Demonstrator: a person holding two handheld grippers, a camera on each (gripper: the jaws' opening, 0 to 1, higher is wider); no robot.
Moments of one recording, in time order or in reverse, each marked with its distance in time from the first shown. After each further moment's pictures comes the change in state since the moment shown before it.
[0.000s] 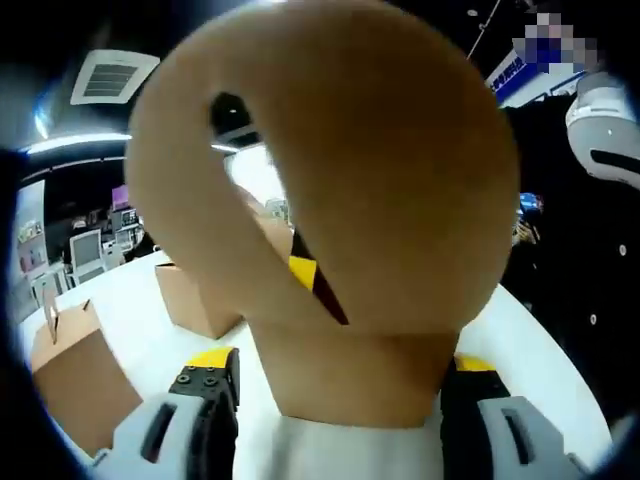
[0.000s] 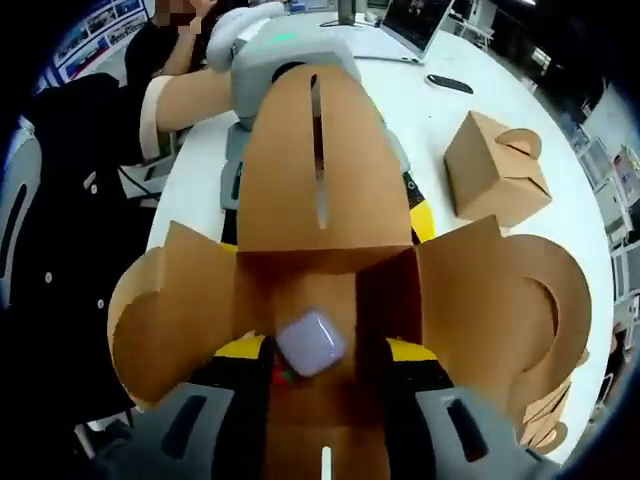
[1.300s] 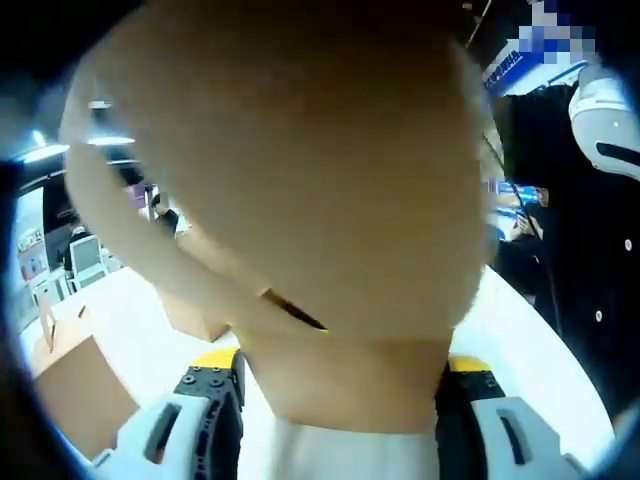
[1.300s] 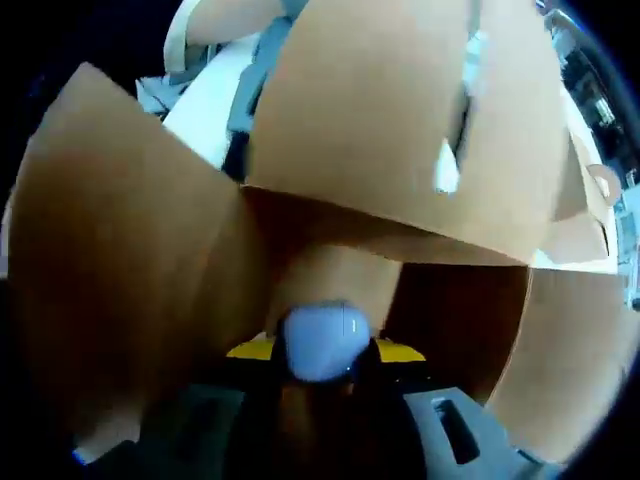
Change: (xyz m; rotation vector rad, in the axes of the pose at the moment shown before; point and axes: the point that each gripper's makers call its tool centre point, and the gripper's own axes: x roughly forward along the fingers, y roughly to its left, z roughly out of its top) left arm 0.006 -0.006 -0.002 0.022 0.019 0.010; right arm 0.039 0.002 -0.025 -0.278 0.190 0.038
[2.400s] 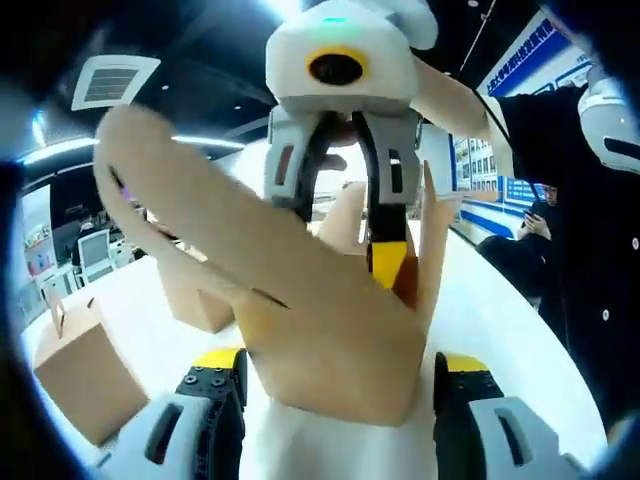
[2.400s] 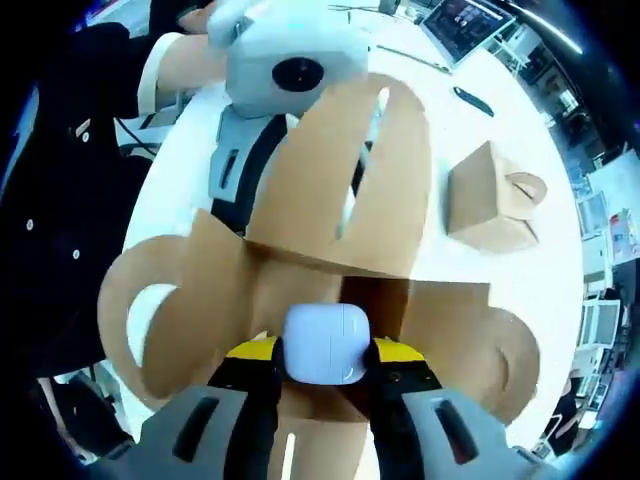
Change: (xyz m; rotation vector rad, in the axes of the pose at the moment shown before) left arm -0.002 -0.021 0.002 -0.017 0.017 0.057; right arm -0.064 -0.015 0.022 0.104 -0.074 -0.152
